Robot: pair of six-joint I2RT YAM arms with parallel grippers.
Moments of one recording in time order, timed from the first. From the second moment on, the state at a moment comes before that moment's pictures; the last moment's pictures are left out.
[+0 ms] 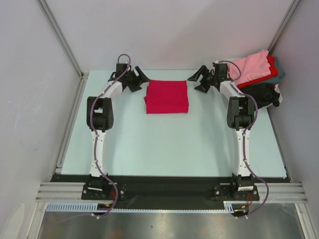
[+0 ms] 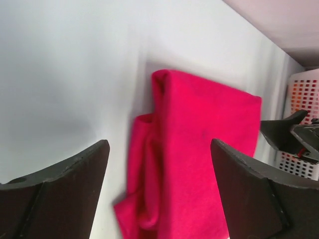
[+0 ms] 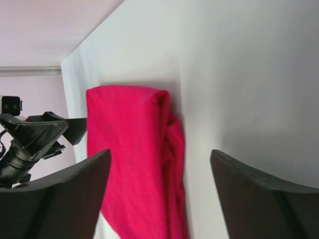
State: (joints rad) left arm -0.13 2.50 2.09 -0.24 0.42 -0.71; right arm 0.07 2.56 2.14 -0.21 -0.62 0.78
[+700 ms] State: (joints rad) left arm -0.18 2.43 1.90 -0.15 0.39 -0.66; right arm 0.12 2.46 1.89 -0.07 -0.59 0.69
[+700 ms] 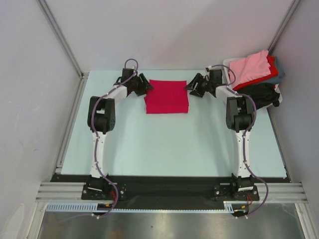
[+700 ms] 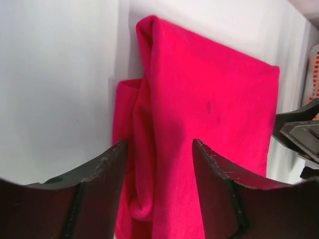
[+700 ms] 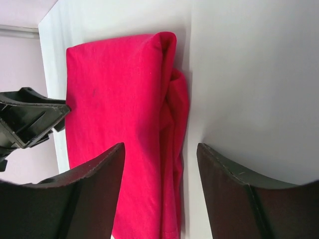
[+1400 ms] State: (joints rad) left arm -0.18 2.24 1.53 0.03 0.40 -0.67; right arm 0.16 2.36 1.74 -0.14 -0.55 0.63
